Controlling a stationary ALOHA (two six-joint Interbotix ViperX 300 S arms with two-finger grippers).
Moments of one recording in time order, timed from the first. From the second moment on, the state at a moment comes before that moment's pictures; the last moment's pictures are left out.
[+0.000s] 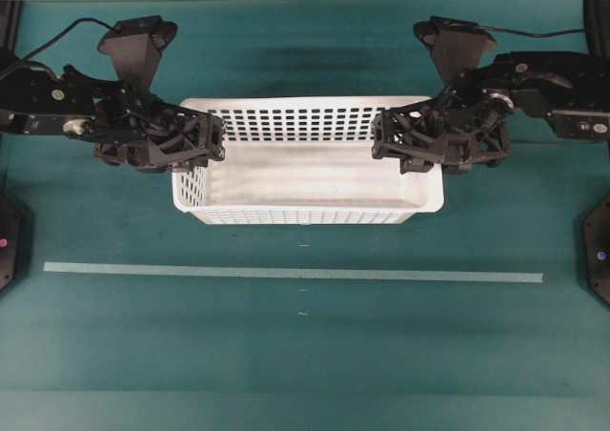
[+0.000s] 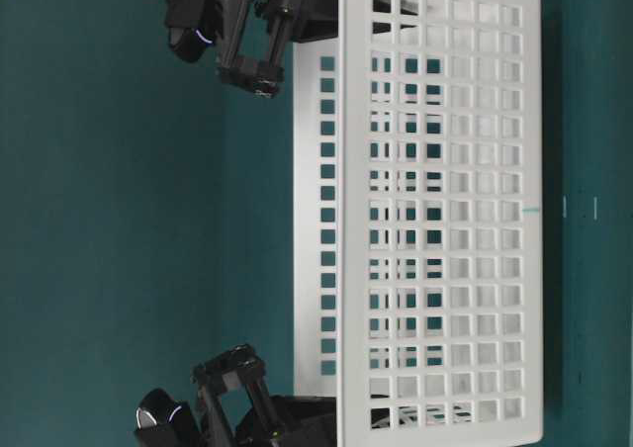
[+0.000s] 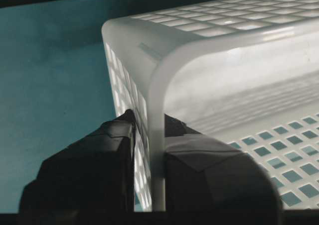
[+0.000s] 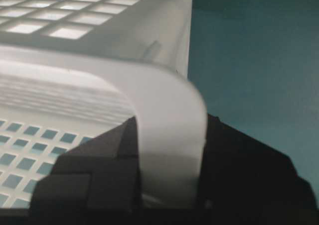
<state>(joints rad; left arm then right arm) 0.30 -0.16 0.70 0.02 0.52 -1.19 -0.35 -0.06 0.61 0.18 0.76 1.06</state>
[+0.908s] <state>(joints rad) 0.07 -0.17 0.69 0.02 0.58 -1.34 -0.11 -0.09 0.69 0.18 0.69 1.27</state>
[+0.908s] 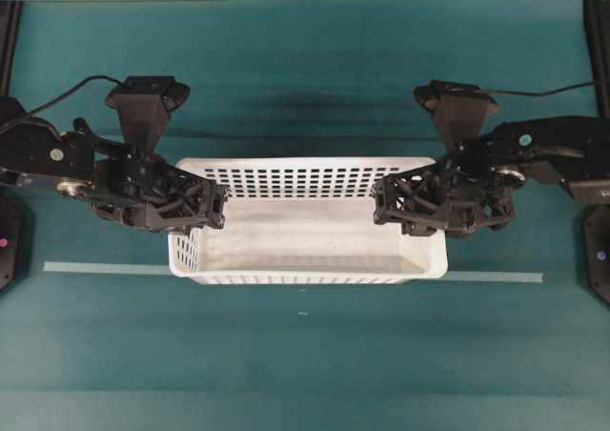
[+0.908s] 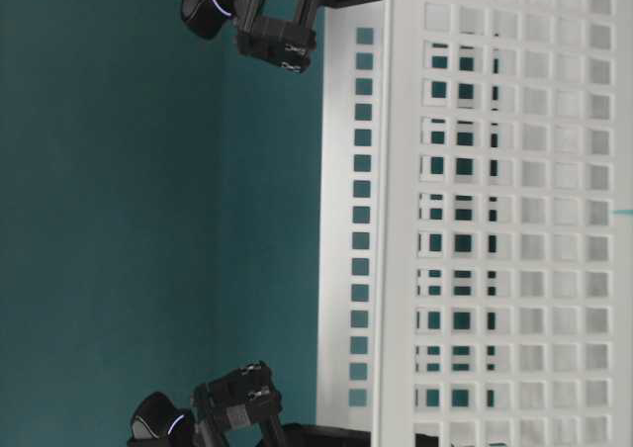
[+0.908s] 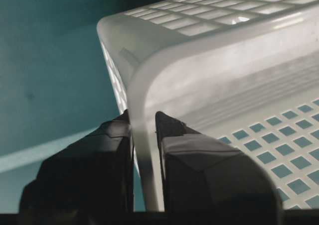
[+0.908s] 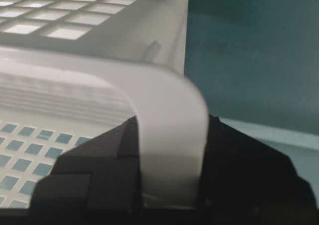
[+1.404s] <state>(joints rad) -0.02 -0.15 0.68 0.02 0.59 -1.39 0.00 -0.08 0.69 0.16 0.69 1.38</state>
